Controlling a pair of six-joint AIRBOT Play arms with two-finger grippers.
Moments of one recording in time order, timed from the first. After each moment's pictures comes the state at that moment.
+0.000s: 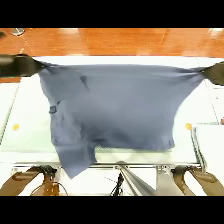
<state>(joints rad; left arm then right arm) 0.01 -0.97 1.25 1.12 -1.10 -1.41 -0.19 -0.86 1.17 -1.15 1.14 1.45</state>
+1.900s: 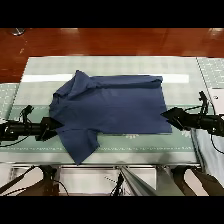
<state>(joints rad) 0.55 -1.17 0.44 0.80 -1.21 -1.12 -0.39 -0.88 0.48 -0.73 1.09 1.30</state>
